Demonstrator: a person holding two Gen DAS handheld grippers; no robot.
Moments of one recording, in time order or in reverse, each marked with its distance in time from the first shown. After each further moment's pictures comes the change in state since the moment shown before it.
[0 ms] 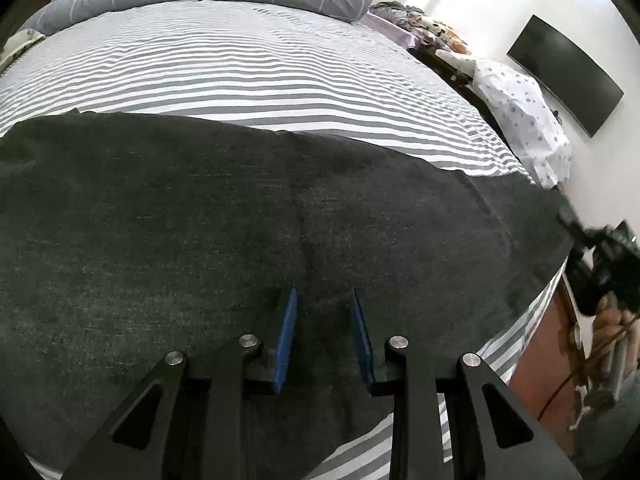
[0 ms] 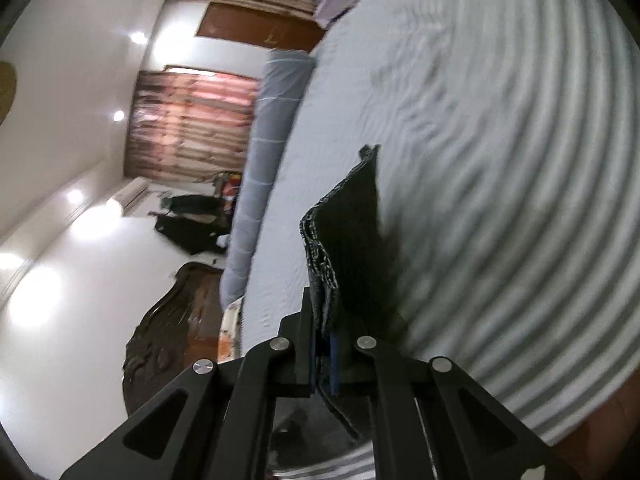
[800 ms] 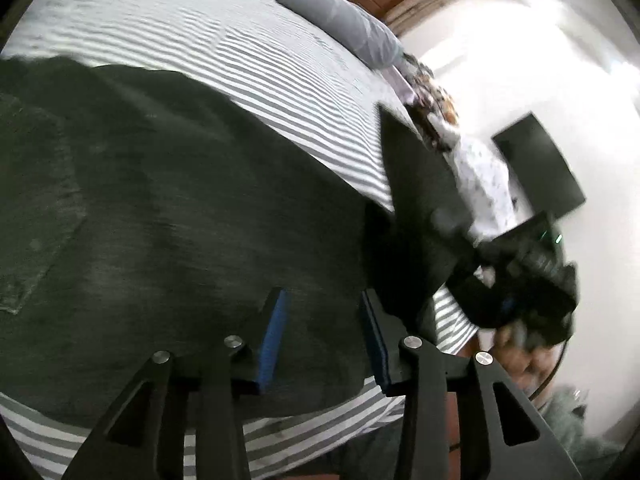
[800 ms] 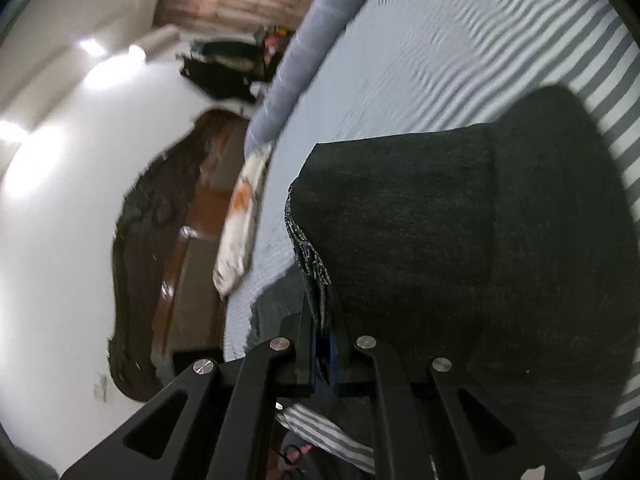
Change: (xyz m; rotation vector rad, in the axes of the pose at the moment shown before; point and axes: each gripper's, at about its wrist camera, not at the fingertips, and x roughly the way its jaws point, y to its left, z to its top) left arm -0.099 0.136 -0.011 -0.321 -0.069 -0.273; right arm 0.218 0.140 -0.160 -0.255 0.521 0.031
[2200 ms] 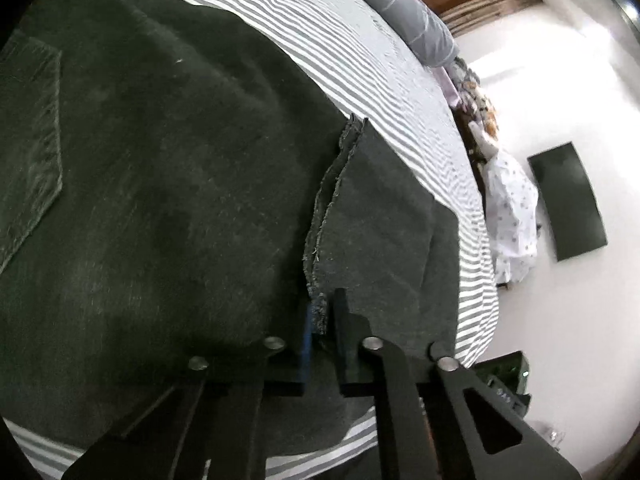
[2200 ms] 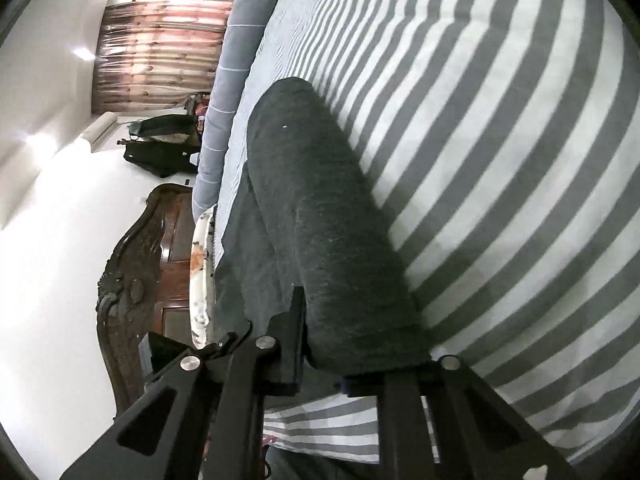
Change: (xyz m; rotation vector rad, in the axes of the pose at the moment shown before) left arm 0.039 0.021 0.012 -0.169 0.058 0.063; right arm -0.097 -0.122 -0.087 0.305 -0.217 -0.090
